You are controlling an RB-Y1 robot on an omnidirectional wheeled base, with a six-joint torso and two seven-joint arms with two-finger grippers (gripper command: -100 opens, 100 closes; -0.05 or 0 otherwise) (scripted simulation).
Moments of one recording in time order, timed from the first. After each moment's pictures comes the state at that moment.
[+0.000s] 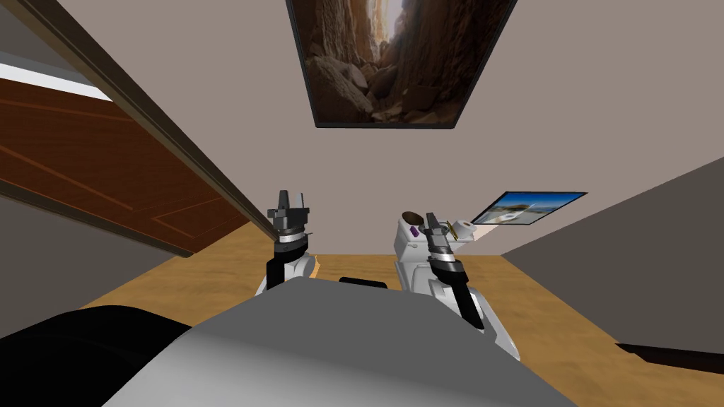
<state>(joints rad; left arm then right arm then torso) 0.46 0.03 -0.03 -2.34 0.10 -0.64 0.05 0.49 -0.20 -0.08 -2.14 0.13 -0.53 0.10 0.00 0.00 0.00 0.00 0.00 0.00</state>
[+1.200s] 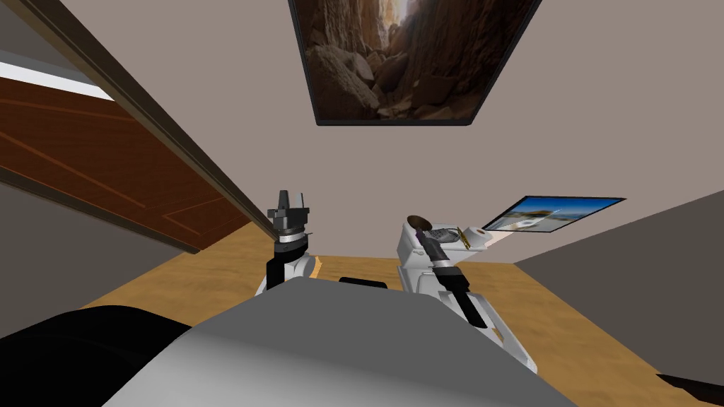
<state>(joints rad) 0.46 0.03 -0.03 -2.34 0.10 -0.64 0.05 0.51 -0.34 -0.12 -1.92 0.30 -0.45 0.28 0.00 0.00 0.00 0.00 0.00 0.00</state>
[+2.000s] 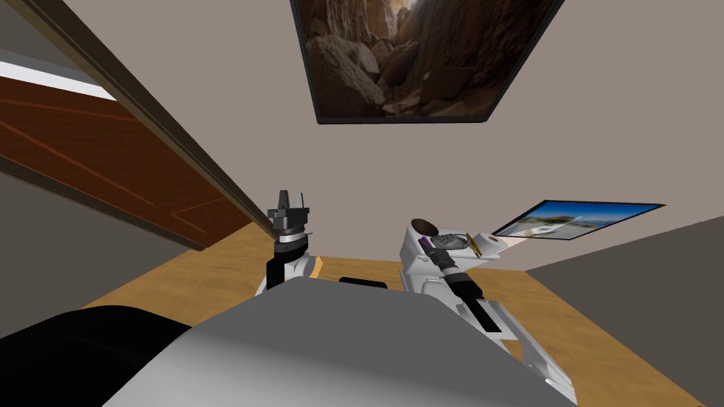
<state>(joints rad) 0.46 0.03 -0.03 -2.34 0.10 -0.64 0.05 0.51 -0.49 -0.14 -1.73 0.43 -0.41 0.41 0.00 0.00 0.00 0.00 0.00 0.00</state>
